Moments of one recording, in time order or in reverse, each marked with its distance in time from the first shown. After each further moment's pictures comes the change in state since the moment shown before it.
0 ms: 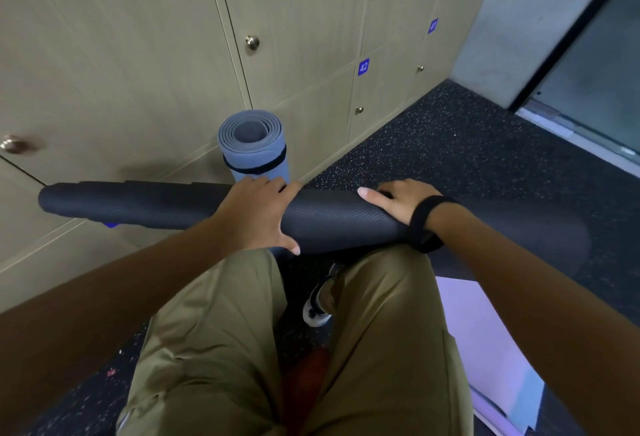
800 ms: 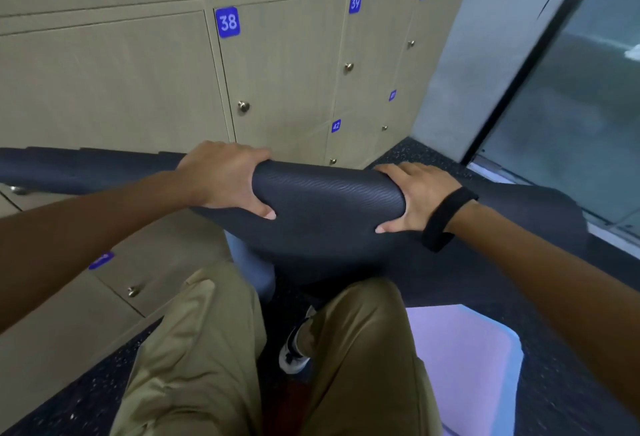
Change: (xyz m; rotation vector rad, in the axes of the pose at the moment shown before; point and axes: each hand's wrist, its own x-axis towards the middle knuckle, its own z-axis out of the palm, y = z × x) left_hand 0.003 -0.042 -0.152 -0.176 -0.004 -0.183; right_hand -0.081 -0.003 -0.118 -0.378 0.318 -0.134
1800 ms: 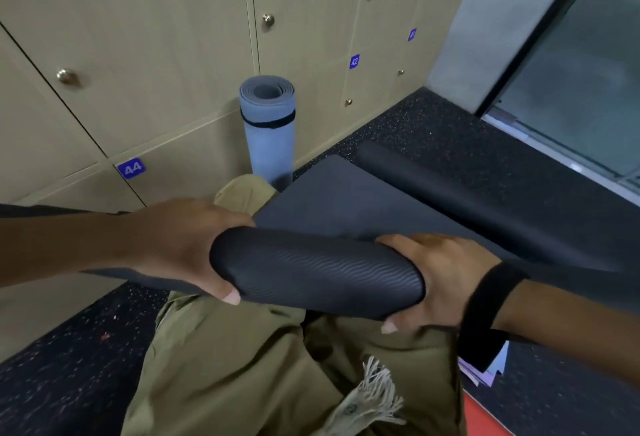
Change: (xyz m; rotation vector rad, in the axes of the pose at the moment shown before) left_hand -0.237 0.018 0.080 -0.072 -0.366 0.103; right_hand -0.212 -0.177 0.034 0.212 -0.382 -0.071
